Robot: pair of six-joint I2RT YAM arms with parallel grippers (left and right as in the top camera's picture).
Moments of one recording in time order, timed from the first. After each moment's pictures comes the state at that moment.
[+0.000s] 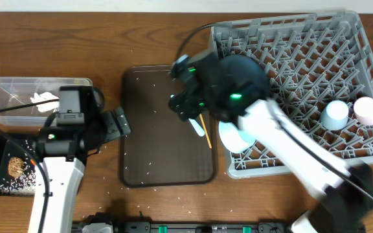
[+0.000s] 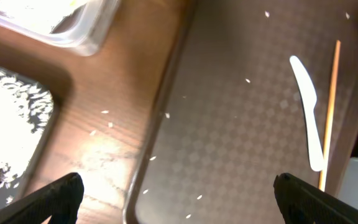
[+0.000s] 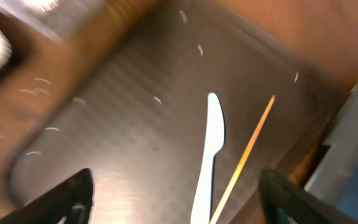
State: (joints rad) left arm 0.04 1.13 1.03 -1.02 0.07 -0.38; right arm 0.70 1.78 1.48 -0.65 -0.09 0.03
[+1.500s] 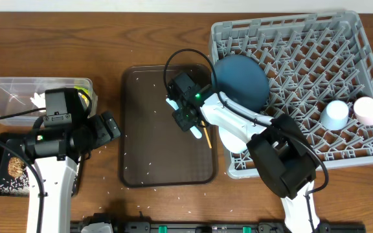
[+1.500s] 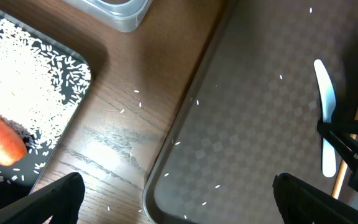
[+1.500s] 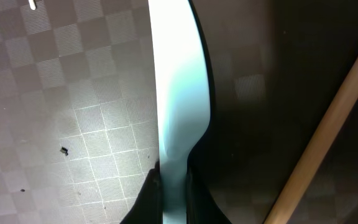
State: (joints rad) left arm 0.12 1.13 1.03 -1.10 0.07 -0.38; right arm 0.71 2.13 1.50 -0.64 -0.05 0.11
